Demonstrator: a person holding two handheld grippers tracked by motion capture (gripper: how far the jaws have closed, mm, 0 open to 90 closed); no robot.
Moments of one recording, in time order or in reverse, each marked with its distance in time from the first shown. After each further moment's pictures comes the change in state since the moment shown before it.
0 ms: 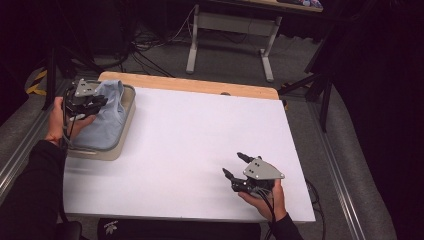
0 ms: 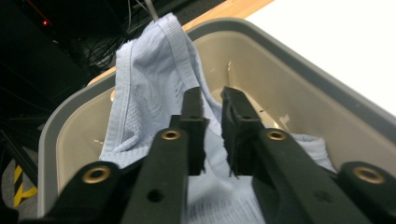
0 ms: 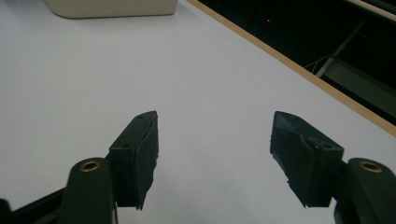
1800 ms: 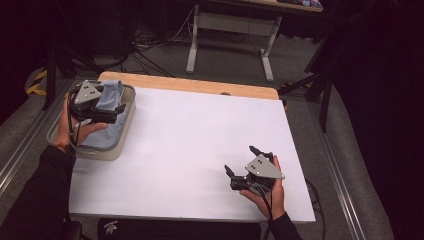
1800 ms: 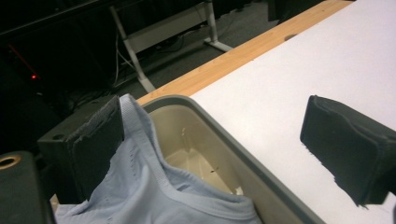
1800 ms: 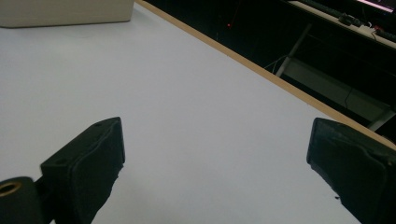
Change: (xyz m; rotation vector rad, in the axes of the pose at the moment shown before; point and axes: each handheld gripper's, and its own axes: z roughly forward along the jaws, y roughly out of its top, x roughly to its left) left arm -0.035 0.014 -0.014 -0.235 -0.077 -0.014; right arm -0.004 -0.003 0.005 -0.028 -0.162 0.040
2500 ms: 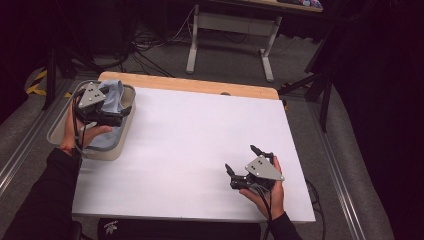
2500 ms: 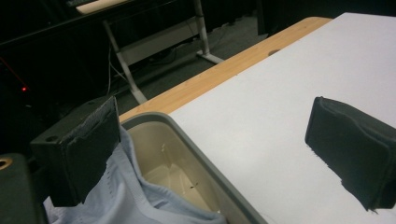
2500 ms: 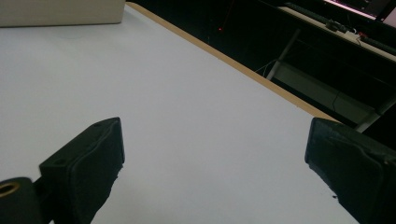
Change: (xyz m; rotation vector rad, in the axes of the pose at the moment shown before) left arm -0.018 0.005 -0.002 -0.063 -0.020 -0.011; right arm 0.000 -0.002 0.001 -0.016 -0.034 -0.007
